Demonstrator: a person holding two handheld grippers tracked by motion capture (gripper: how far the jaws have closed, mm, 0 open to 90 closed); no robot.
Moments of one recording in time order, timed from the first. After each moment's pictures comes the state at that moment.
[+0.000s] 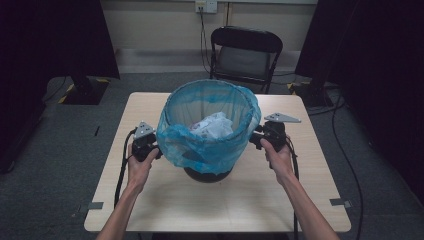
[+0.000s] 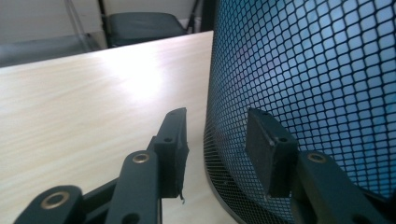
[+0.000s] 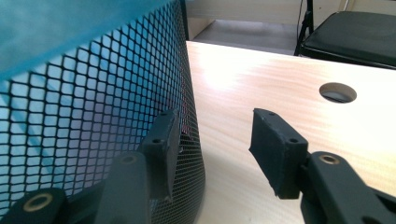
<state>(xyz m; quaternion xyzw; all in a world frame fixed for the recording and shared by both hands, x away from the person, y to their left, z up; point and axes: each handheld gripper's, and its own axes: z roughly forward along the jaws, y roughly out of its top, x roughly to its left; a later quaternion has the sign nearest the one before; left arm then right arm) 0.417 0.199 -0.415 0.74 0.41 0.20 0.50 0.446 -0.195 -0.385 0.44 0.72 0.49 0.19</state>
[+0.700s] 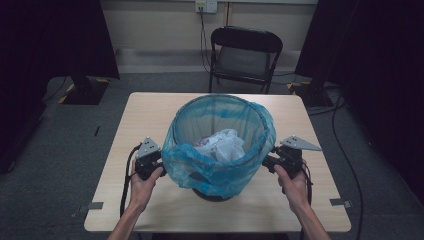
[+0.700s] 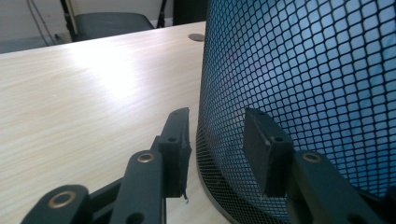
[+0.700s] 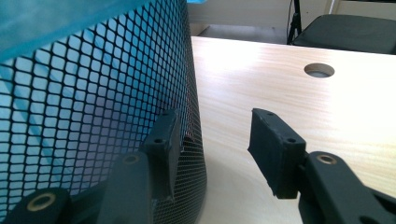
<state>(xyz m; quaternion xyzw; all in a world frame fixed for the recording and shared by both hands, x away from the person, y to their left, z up) 0.369 0.181 -0.415 0.75 0.38 0.18 0.52 0.369 -0.221 -0.388 0.45 0.71 0.50 0.21</state>
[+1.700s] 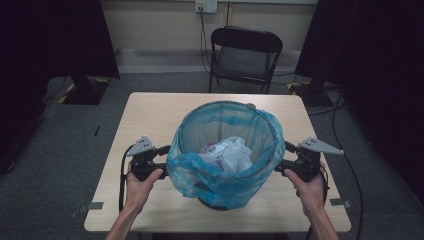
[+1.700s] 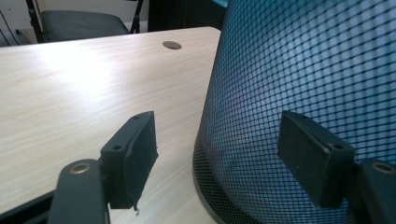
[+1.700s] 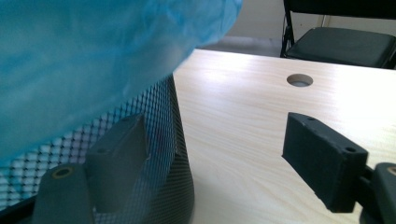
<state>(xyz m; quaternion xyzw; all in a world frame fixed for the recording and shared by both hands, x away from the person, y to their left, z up) 0.364 0.191 -0.396 0.73 0.37 0.13 0.56 0.354 -0.252 -0.367 0.44 0.70 0.52 0.22</state>
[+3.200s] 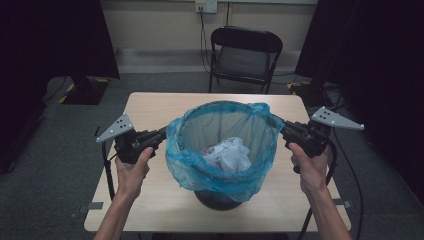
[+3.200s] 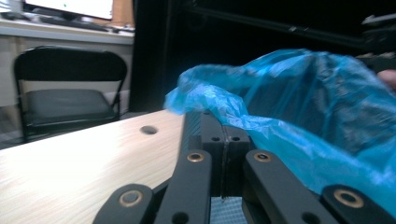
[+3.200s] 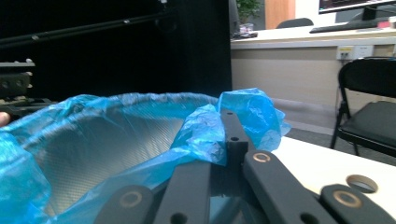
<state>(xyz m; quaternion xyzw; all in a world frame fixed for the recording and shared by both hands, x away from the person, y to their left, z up) 0.355 0.196 -0.311 0.67 0.31 0.14 0.66 0.362 -0.233 -0.276 0.34 0.67 0.63 0.19</state>
